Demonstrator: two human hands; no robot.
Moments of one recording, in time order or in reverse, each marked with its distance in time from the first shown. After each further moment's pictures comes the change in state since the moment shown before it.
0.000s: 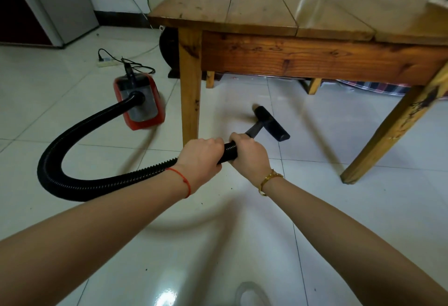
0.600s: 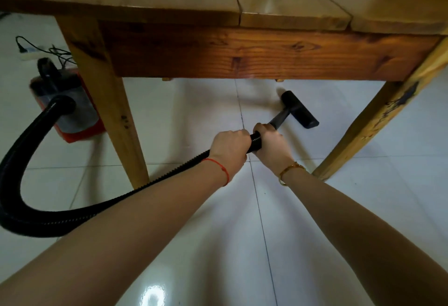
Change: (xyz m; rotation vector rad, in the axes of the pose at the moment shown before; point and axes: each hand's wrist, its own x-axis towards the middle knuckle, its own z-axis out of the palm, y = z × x) left_hand 0.169 0.113 0.033 -0.117 -0.015 0.127; right_hand 0.045 0.181 -0.023 -0.088 -0.038 0.287
